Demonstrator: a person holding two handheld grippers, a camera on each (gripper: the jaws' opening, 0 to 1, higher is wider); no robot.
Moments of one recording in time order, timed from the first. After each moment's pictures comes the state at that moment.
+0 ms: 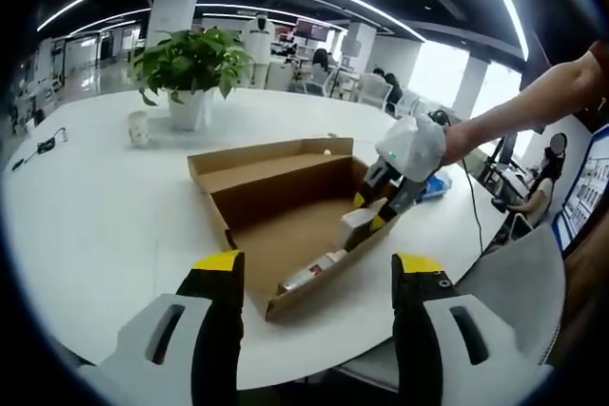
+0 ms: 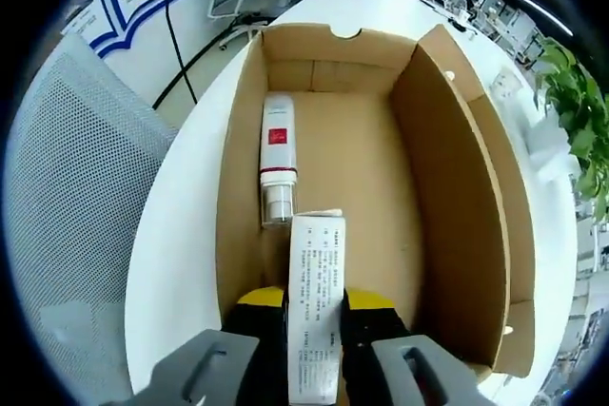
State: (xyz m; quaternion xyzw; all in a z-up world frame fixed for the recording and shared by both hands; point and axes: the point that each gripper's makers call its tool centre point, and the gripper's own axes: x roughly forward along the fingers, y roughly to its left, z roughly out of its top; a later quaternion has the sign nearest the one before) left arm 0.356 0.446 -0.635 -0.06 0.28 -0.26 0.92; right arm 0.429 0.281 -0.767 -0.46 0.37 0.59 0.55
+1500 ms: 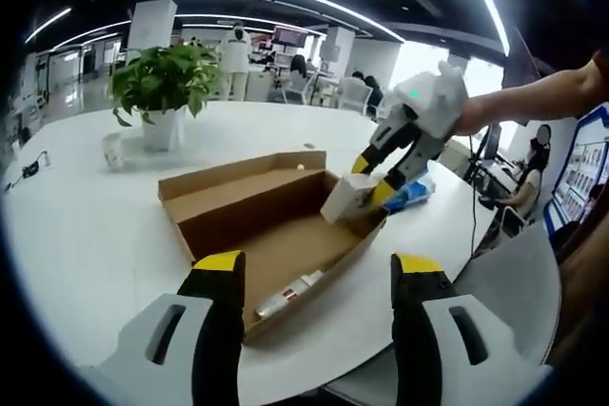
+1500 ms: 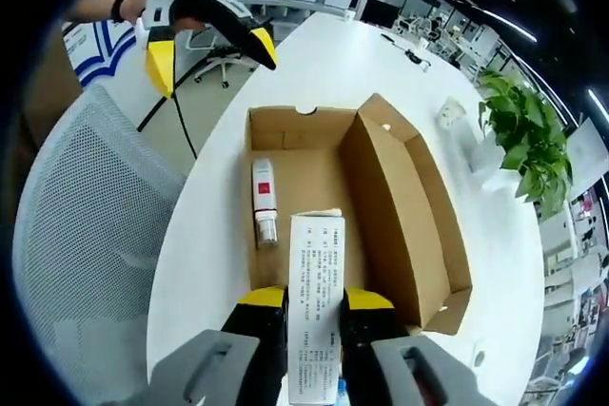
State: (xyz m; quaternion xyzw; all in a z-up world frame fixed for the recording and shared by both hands) left arm 0.363 0.406 -0.617 -0.04 0.26 -0.30 0.92; right arm 0.432 0.269 -0.665 -0.43 0.31 0.57 0.63
